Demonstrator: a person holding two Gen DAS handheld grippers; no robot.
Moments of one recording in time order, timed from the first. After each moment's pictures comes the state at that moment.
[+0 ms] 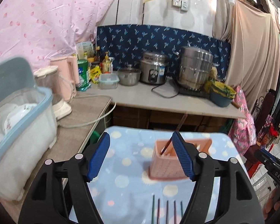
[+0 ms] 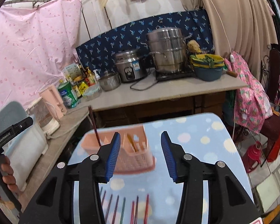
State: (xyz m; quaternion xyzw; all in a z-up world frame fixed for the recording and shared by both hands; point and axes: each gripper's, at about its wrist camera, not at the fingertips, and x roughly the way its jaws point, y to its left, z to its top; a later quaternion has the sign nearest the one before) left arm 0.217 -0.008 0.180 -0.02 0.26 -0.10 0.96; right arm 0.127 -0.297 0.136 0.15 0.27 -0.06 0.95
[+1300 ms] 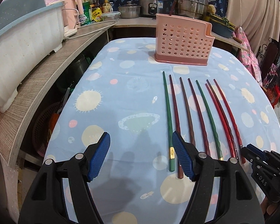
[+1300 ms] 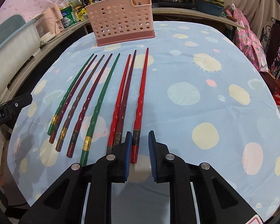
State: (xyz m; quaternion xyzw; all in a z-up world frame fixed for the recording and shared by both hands) left arm 0.067 0.009 -0.008 0.04 0.42 -0.09 0.90; right arm -0.005 -0.209 -0.055 0.09 0.46 -0.05 0.88
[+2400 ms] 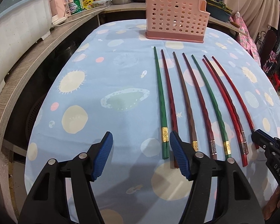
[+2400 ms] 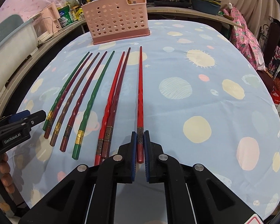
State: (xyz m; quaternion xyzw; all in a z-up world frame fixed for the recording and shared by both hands) left arm 0.065 -0.010 -0.047 0.06 0.46 -0.11 0.88; right arm -0.013 -0.218 -0.059 0.09 0.46 -0.06 0.88
